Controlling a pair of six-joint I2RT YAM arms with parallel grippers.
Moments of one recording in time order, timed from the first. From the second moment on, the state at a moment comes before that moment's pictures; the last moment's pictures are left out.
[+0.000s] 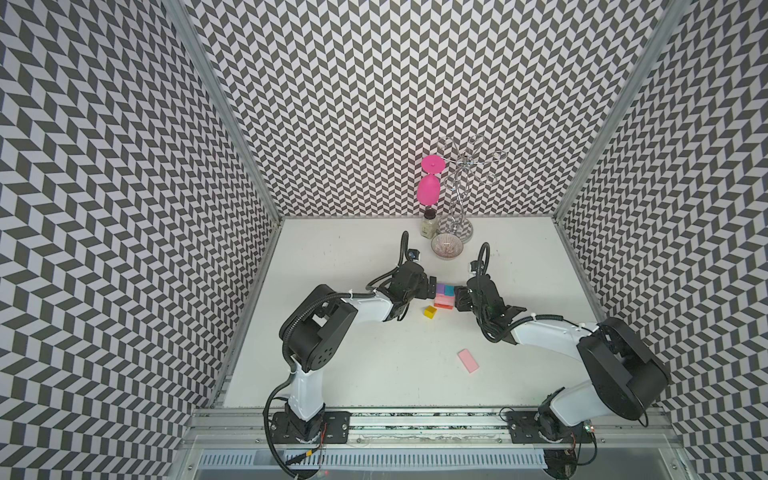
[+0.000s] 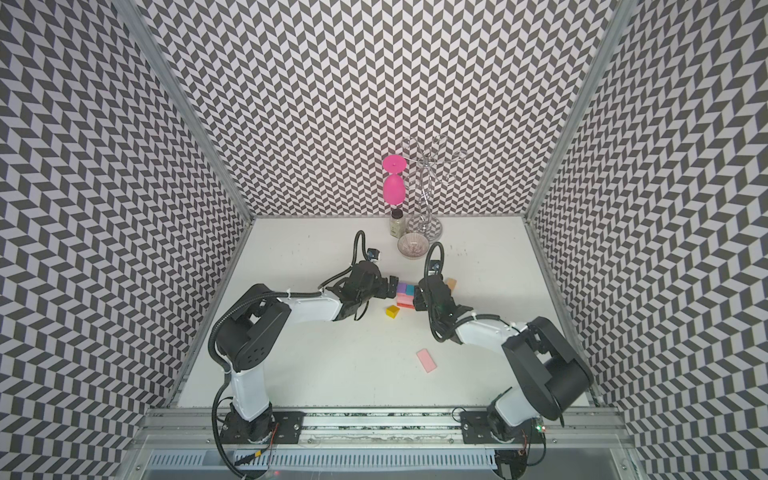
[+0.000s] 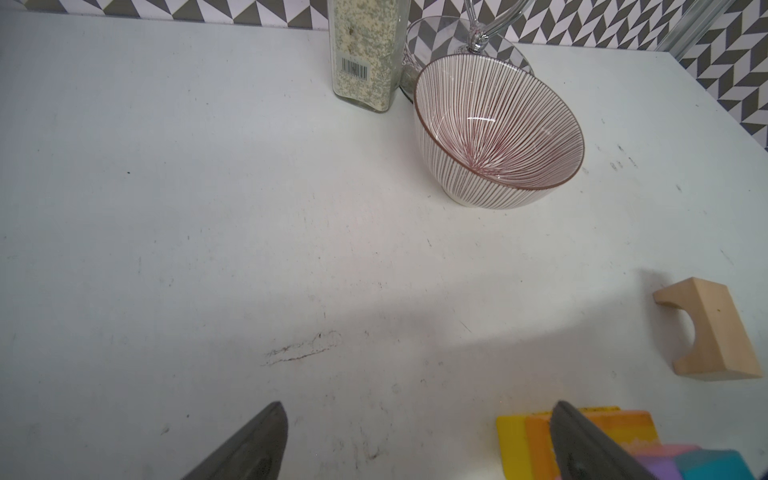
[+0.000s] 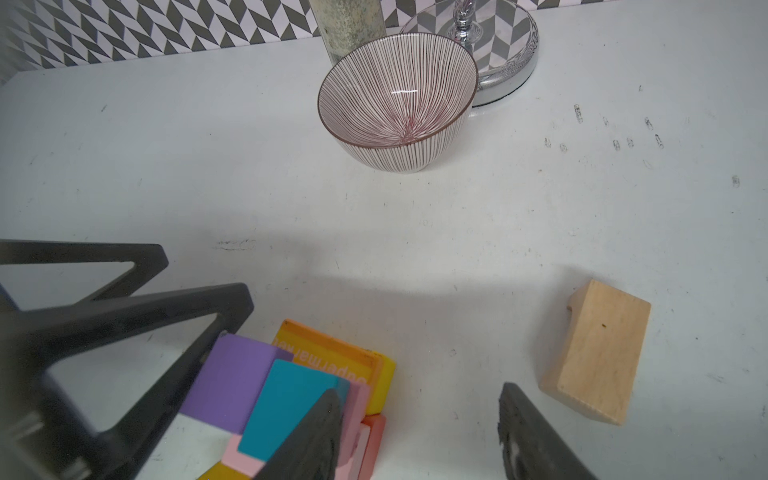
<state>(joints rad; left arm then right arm) -0.71 1.91 1.05 0.27 -0.19 -0.38 0.59 1.51 0.65 0.21 0.33 0.43</state>
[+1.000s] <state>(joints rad) -0.71 1.91 1.05 0.27 -0.19 -0.38 0.59 1.46 0.61 0.19 0.39 0.46</state>
